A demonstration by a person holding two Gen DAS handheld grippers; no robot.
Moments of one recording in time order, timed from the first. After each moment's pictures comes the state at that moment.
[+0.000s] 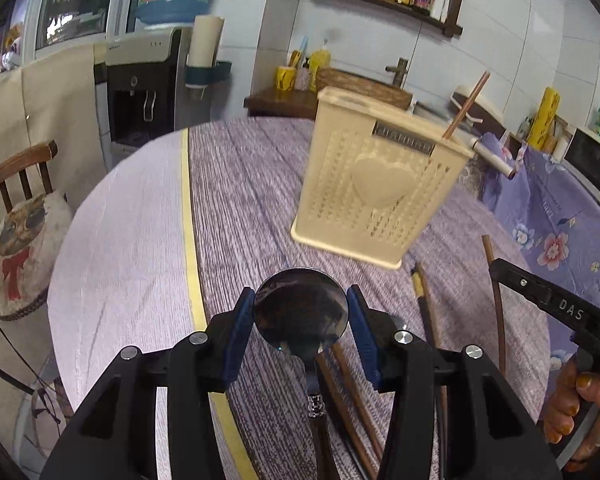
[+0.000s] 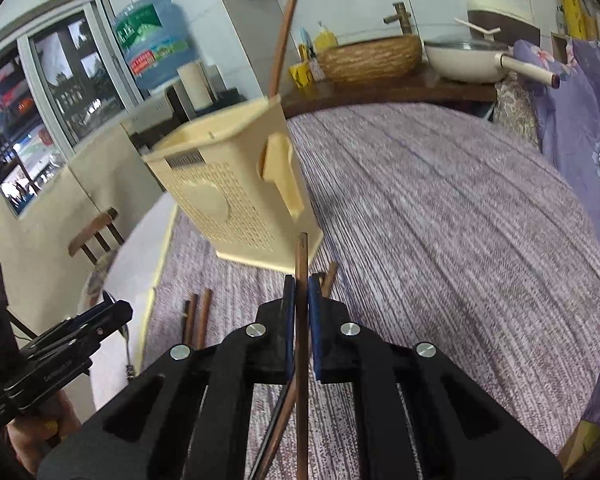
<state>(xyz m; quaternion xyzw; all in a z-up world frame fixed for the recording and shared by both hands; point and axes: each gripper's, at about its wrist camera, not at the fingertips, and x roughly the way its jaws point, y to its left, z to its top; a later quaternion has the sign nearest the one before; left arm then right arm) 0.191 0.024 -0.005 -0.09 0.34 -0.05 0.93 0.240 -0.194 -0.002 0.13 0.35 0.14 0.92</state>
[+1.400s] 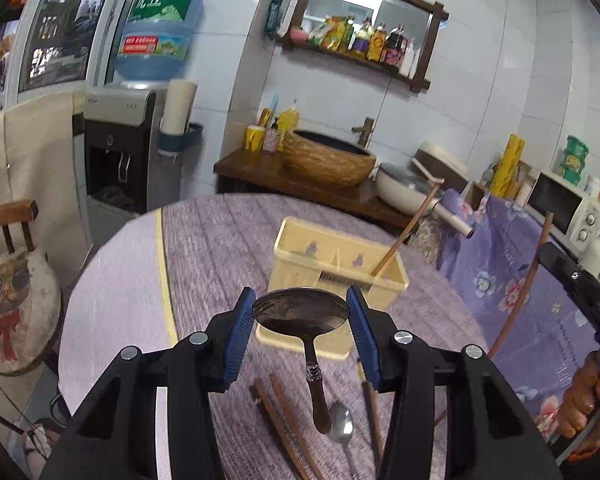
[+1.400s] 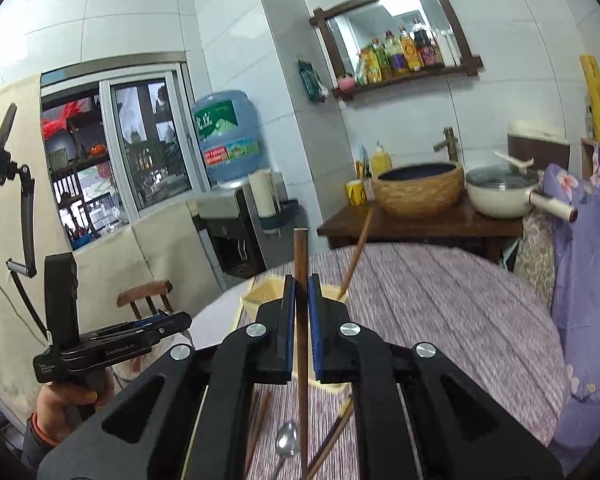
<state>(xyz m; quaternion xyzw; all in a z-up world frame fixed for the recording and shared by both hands) 0.206 0.036 0.093 -0.11 0.26 -0.10 0.96 0.200 -0.215 0.139 0.10 0.16 0.21 0.96</state>
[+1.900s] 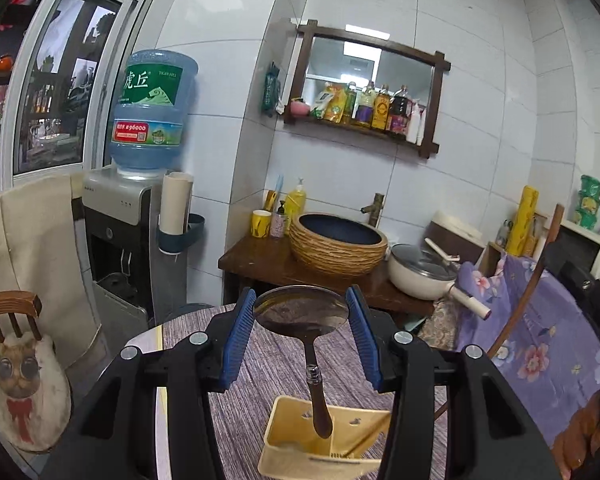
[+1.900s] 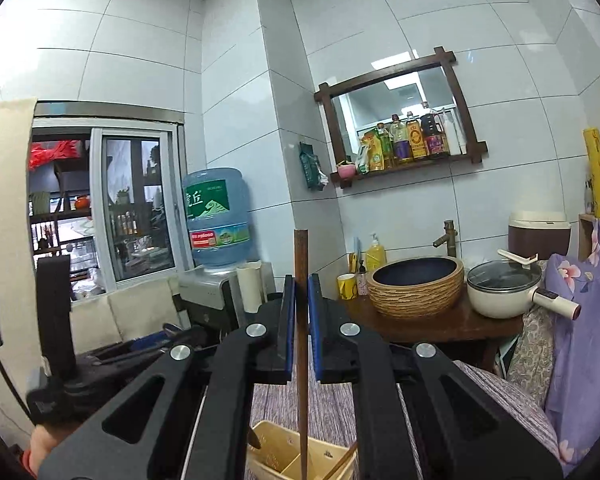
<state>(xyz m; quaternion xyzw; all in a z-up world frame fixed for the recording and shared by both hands) 0.299 0.012 0.178 -0.08 0.16 -0.06 0.98 0.275 -0.168 0.224 0.09 0.03 0.17 0.98</state>
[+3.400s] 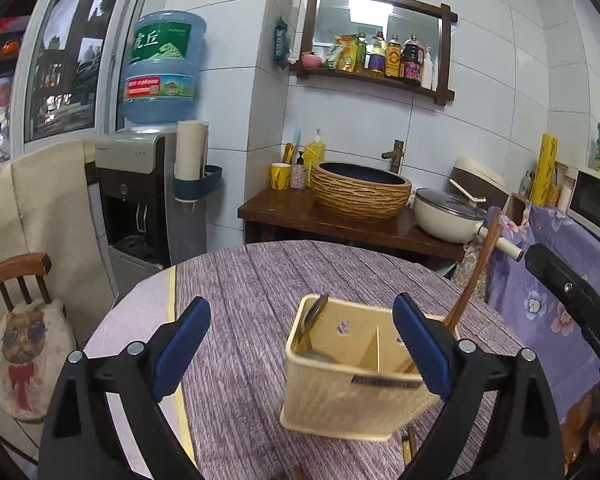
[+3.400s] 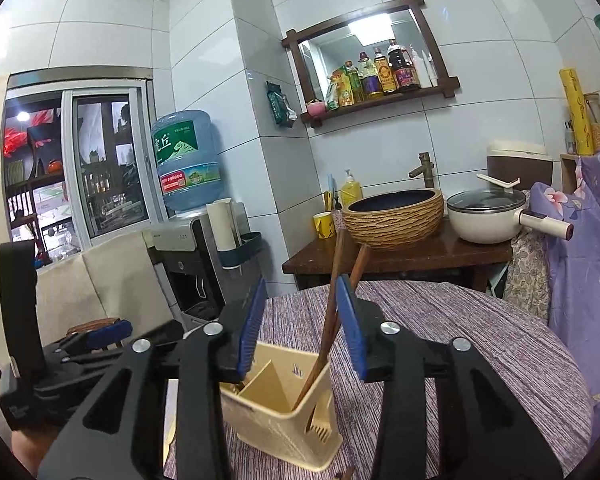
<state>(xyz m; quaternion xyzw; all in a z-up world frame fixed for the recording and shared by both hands) 0.273 0.013 0.081 -0.06 0.21 -0.03 0.98 0.275 -0.176 0.106 0.10 0.11 0.14 0.98</state>
